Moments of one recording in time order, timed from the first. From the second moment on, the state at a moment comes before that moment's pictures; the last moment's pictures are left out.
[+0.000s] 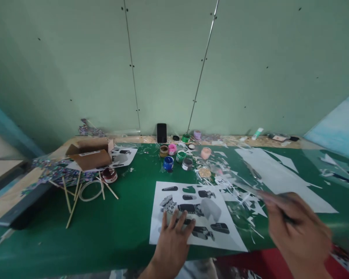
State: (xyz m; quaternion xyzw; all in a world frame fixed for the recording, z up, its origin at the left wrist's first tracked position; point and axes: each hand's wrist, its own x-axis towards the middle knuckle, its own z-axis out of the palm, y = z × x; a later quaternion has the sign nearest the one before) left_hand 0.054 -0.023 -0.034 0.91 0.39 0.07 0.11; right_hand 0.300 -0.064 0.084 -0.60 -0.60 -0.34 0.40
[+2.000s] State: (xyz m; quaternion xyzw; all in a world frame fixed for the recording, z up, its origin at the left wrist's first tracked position) left_hand -0.099 0.081 0.140 0.83 0.51 0.16 0.14; right_hand 0.220 0.008 -0.050 -0.56 -0.56 0.19 0.58
